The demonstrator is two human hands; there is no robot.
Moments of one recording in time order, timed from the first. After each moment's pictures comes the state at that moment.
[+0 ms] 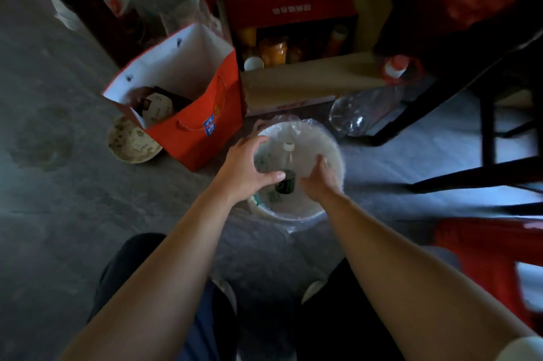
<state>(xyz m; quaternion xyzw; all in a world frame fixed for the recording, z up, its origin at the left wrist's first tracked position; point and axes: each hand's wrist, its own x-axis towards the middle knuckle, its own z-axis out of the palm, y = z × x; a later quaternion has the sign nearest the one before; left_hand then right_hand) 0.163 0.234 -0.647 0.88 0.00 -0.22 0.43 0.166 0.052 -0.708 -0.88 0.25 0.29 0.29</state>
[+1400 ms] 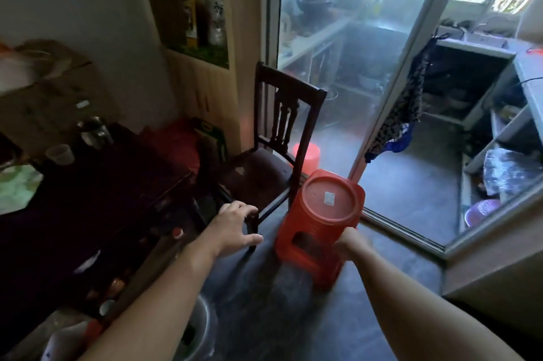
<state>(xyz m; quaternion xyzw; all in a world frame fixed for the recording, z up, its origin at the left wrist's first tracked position) 0.024 -0.044 -0.083 0.79 -0.54 -0.25 0.15 -0.214 -0.232 -0.201 -0.67 0.66 0.16 0.29</state>
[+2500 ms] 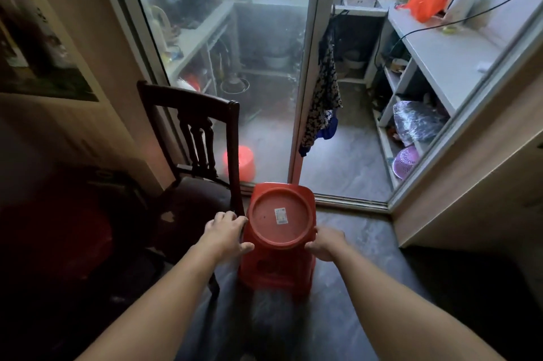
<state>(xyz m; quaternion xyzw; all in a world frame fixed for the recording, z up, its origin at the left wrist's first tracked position) 0.041 -0.319 -0.126 0.68 -0.69 -0.21 -0.10 -0.200 -0.366 -0.197 -0.61 0.71 0.14 0.33</state>
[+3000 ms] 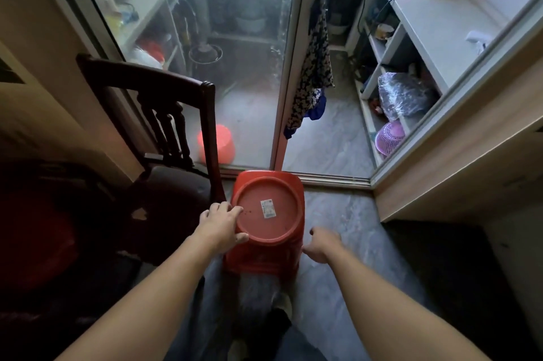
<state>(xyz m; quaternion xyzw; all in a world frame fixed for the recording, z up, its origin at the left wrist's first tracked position) 0.045 -0.410 -0.179 0.65 -0.71 -0.23 -0.14 -0.194 -0.406 -0.234 -0.54 0.74 0.17 0.35</state>
